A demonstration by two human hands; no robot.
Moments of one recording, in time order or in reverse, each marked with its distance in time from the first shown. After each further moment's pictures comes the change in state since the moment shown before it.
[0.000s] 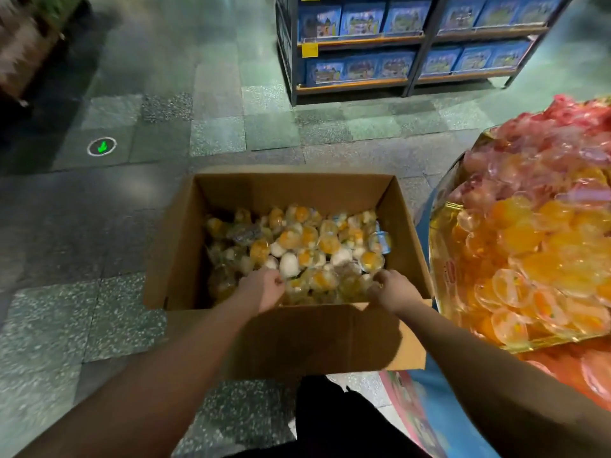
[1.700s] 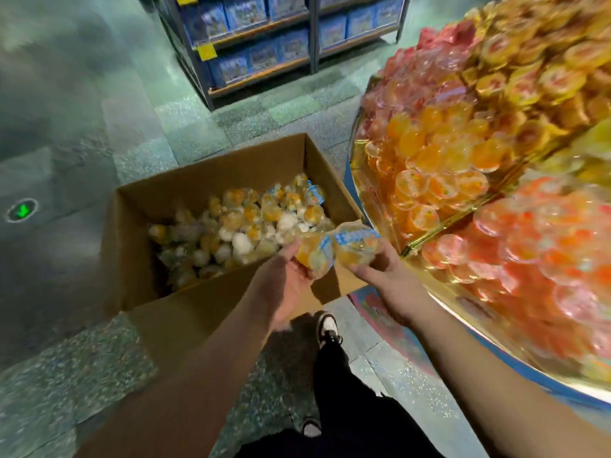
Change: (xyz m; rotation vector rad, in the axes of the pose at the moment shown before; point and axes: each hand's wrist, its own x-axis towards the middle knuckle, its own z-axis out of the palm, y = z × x) left_hand -0.172 0.143 0.044 -1.435 -0.403 0.003; right_hand -0.243 0.040 0.000 1.295 0.200 -0.100
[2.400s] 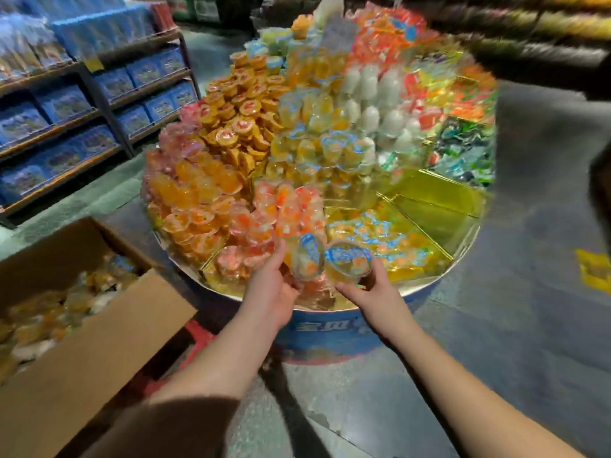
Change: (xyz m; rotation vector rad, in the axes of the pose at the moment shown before) left_hand -0.120 -0.211 0.335 0.089 -0.230 -0.115; right_hand -0.314 0.028 -0.263 -0.052 0.693 -0.108
